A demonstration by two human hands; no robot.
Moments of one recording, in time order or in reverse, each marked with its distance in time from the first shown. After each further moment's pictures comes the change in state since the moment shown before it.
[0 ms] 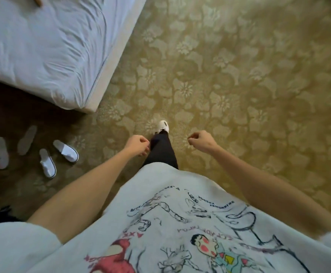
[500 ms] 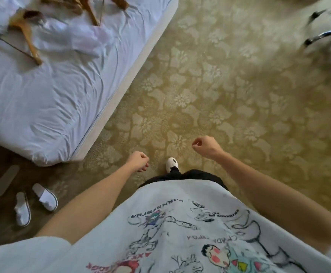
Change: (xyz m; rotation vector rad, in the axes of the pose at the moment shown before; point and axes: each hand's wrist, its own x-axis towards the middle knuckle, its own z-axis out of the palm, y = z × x) left_hand 0.219 0.246 -0.102 -0.133 -0.029 -0.098; right_hand 0.248 -0.150 -0.282 -0.267 0.023 -0.151
